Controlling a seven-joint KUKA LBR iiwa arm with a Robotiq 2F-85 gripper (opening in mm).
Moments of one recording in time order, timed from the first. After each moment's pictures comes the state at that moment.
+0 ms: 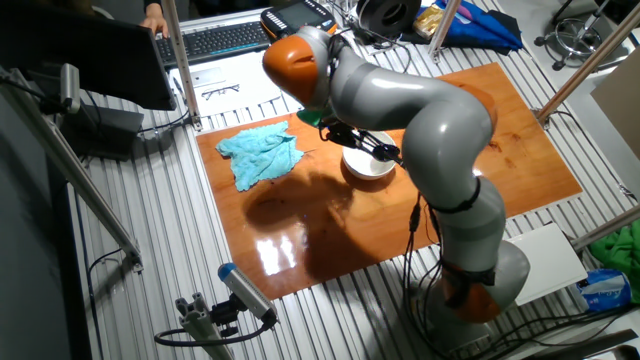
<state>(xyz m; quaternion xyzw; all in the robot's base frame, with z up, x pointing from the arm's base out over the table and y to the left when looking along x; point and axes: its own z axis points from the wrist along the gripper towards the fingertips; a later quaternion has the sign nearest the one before) 0.499 0.113 0.214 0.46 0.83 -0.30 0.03</state>
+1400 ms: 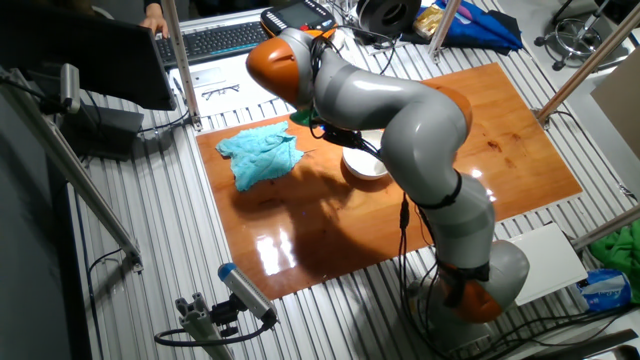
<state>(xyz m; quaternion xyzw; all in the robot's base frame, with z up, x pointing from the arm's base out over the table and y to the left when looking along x) 0.501 0.113 0.212 0.42 0.83 -0.36 0.00</state>
